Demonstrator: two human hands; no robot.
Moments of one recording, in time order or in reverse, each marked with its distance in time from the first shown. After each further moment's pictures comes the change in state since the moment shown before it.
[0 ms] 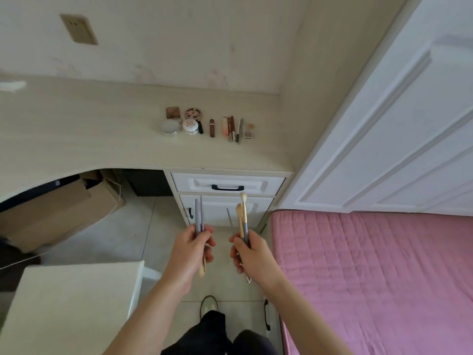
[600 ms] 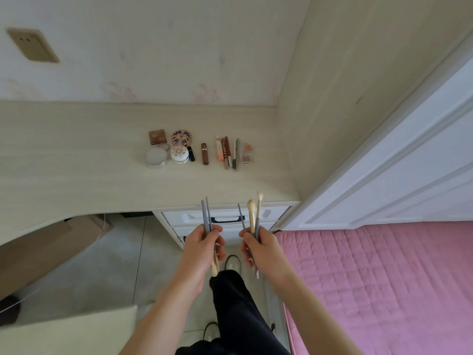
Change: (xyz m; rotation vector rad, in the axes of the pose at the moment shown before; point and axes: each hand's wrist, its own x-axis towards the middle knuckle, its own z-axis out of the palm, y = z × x) left_hand 0.137 0.072 0.031 -0.032 -0.071 -0.066; right_hand 0.134 -0.067 -0.018 0.071 0.137 0.066
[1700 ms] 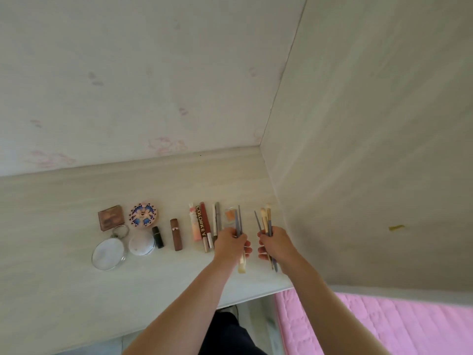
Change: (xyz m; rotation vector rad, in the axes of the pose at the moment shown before) left_hand 0.256 0.099 0.165 0.328 -0.135 -0.153; right_hand 0.280 -0.087 -0.095 -0.057 0.219 0.299
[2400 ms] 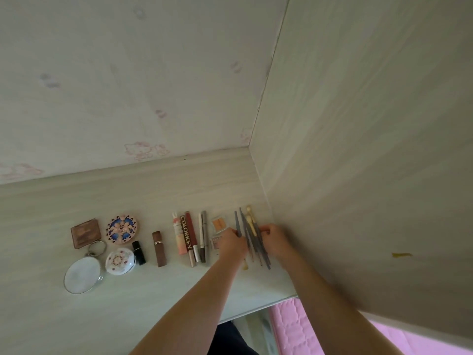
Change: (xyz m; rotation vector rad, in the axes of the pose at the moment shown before) left_hand 0.075 -0.012 0.047 0.301 0.066 -0.022; right_hand 0.069 0.007 -0.019 -0.239 0.035 -0.048
